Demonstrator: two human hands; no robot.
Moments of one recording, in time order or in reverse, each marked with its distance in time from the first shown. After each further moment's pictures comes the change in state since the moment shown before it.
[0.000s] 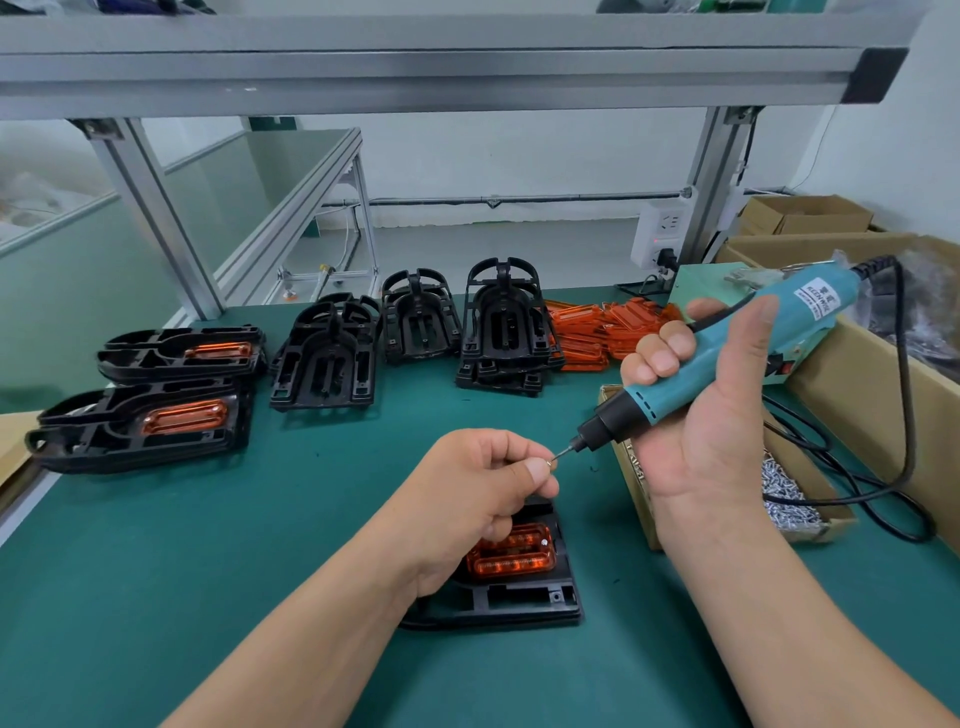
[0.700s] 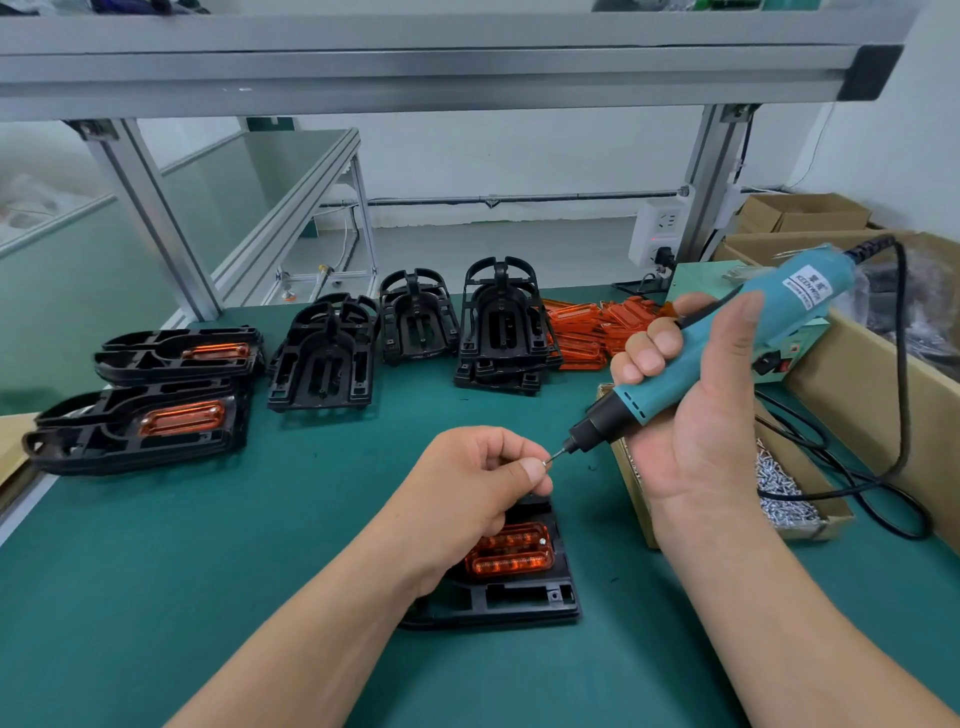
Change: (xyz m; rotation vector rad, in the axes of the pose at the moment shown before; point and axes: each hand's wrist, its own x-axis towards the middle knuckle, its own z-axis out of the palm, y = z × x) left_hand -0.002 0.002 0.002 0.121 0.057 0.035; right_hand -0.002 0.001 0.001 -0.051 -0.073 -0.008
